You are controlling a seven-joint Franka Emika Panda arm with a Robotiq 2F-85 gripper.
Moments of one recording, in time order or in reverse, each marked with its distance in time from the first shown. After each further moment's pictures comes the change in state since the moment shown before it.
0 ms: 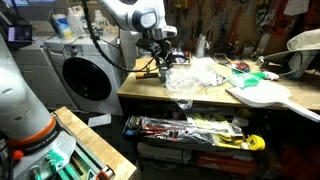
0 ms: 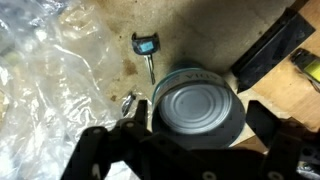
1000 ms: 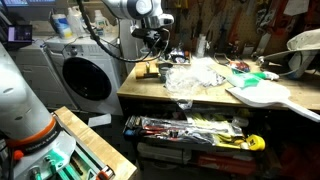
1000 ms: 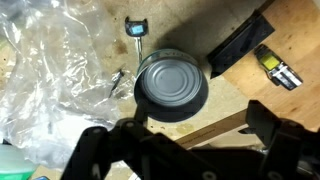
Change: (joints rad) arm 0.016 -0.087 0.022 0.023 -0.002 -0.091 -0.074
